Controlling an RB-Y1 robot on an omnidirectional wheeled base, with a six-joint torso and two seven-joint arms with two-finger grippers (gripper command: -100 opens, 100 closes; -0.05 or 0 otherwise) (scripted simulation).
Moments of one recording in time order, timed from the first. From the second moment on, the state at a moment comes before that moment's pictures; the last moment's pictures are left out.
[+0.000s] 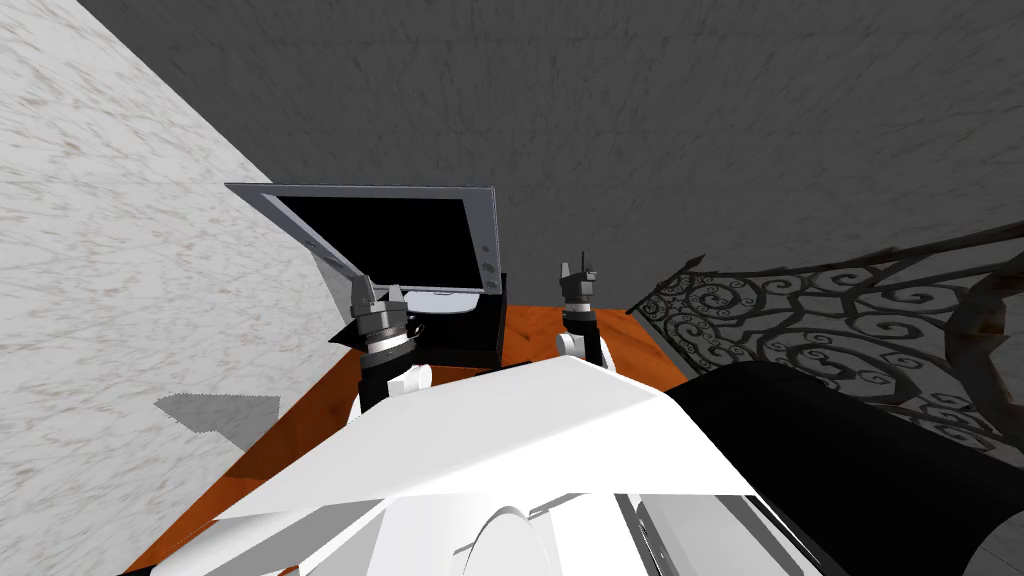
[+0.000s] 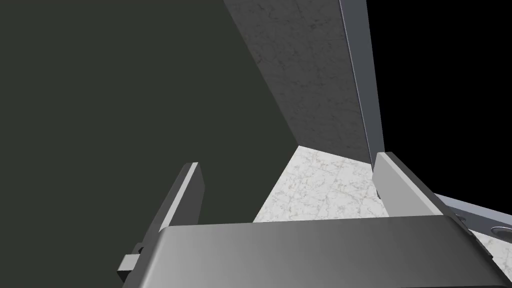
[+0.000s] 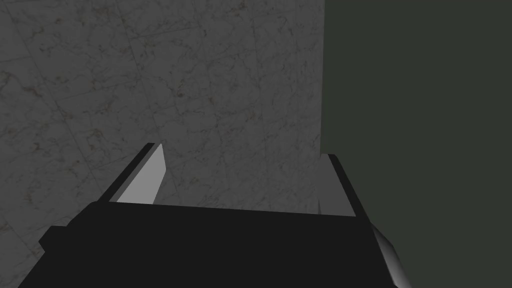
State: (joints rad) left arm 0.49 -0.03 -0.02 -2.25 -0.06 -0.48 -0.06; right arm 0.46 0.05 0.00 -2.28 0.04 -0.43 -0.15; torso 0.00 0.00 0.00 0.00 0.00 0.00
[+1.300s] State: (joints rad) left arm 0.47 0.22 -0.04 -2.02 0.04 -0.43 0.02; right arm 0.46 0.05 0.00 -2.28 0.04 -0.43 -0.15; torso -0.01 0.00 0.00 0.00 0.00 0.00
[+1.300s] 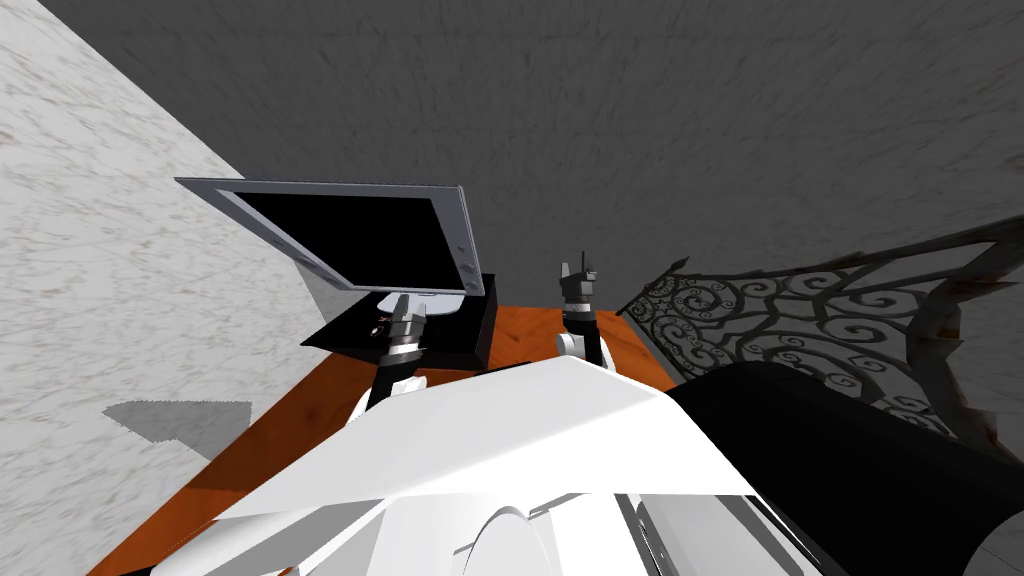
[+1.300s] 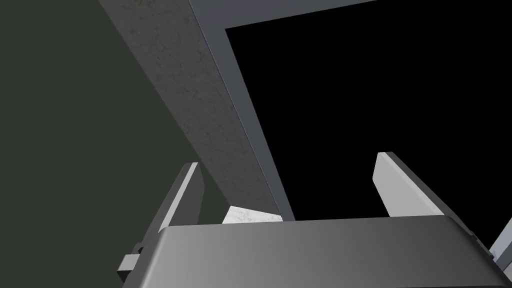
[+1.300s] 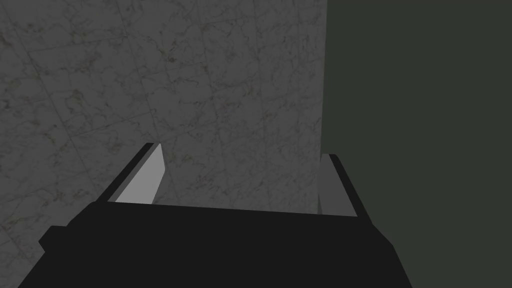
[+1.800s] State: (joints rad) left arm 0.45 0.24 -0.04 -1.89 0.11 -0.41 0.07; right arm 0.46 0.05 0.00 -2.28 0.04 -0.43 -0.15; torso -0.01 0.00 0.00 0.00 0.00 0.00
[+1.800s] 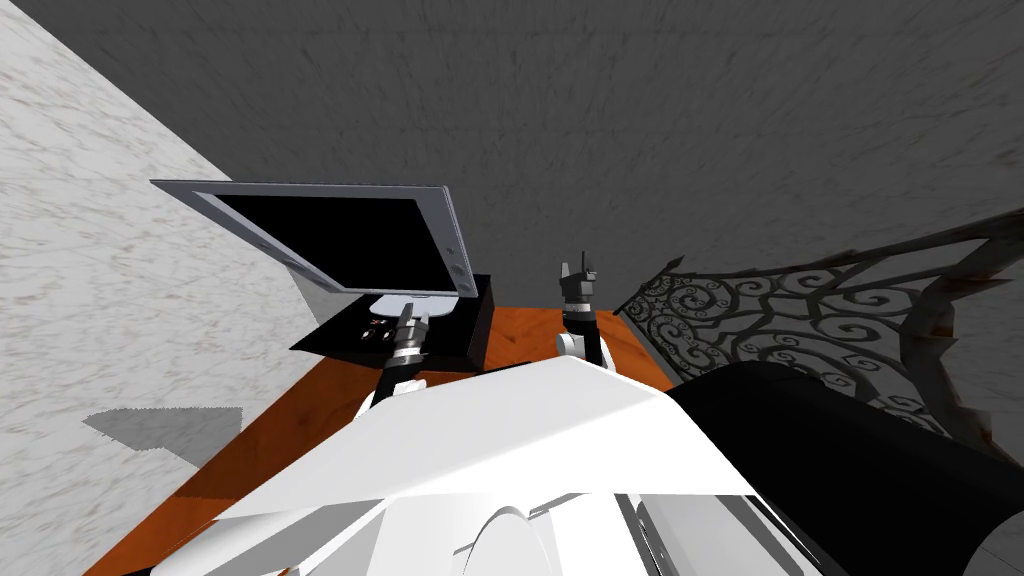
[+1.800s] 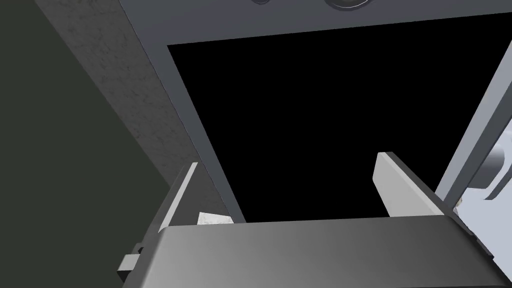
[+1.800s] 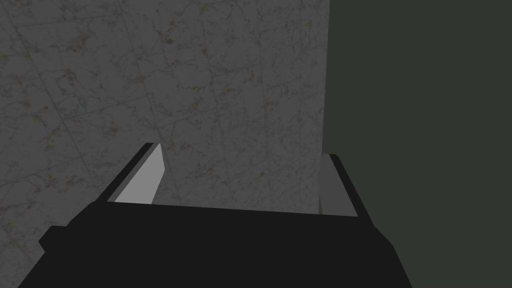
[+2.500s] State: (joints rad) left arm 0.42 0.28 -0.02 -1.70 0.21 -0.34 0.14; right arm 0.46 0.05 0.00 -2.28 0.04 -0.43 -0.15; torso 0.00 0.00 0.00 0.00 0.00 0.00
